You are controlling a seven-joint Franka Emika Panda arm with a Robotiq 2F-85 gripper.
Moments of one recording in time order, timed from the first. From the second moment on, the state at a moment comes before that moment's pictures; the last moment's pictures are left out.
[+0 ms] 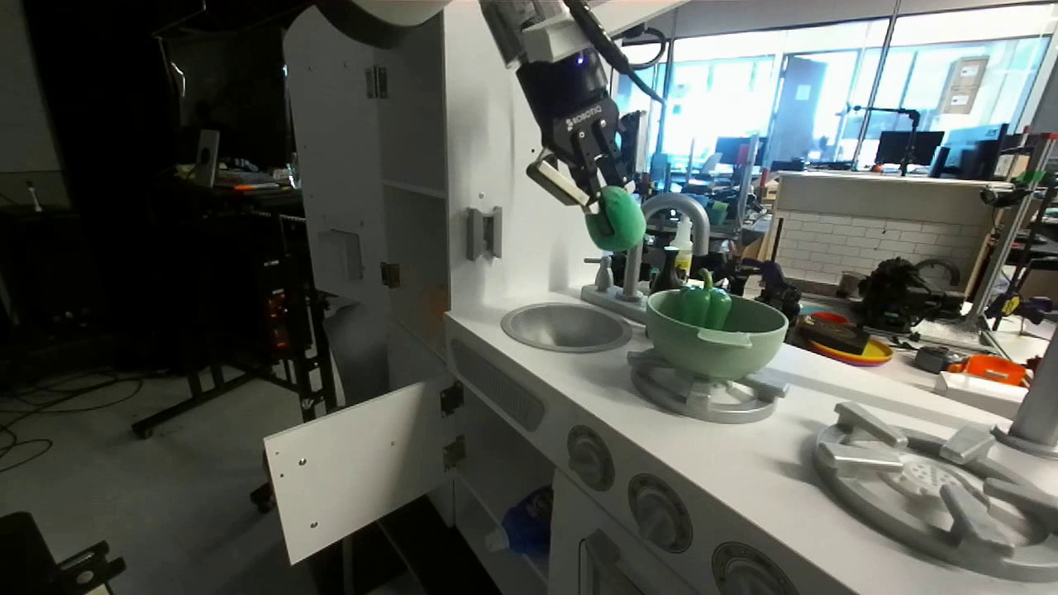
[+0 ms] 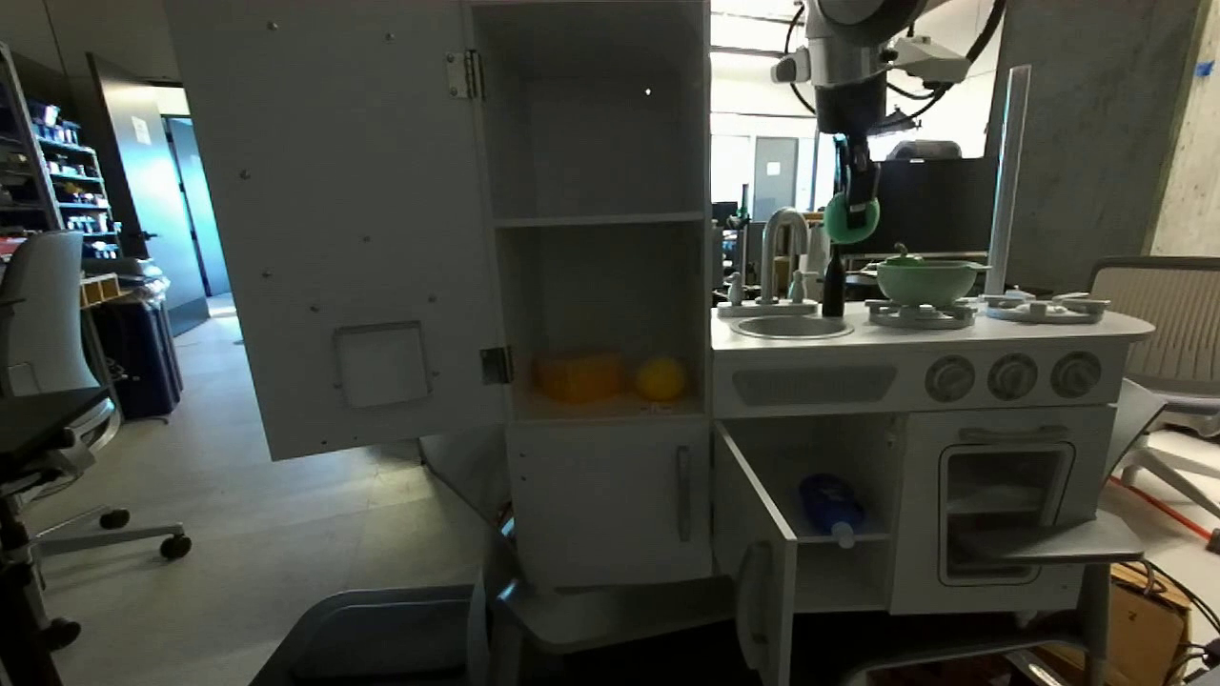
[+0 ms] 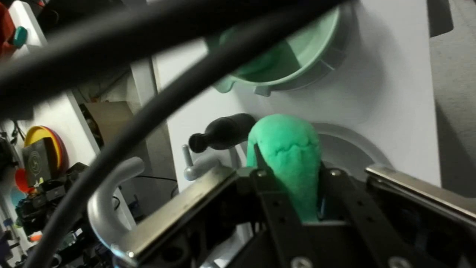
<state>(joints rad) -0.03 0.53 0.02 -1.53 -0.52 2.29 -0.78</state>
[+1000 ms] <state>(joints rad) 0.03 0.16 0.11 -2.22 -0.46 2.42 -0.95</state>
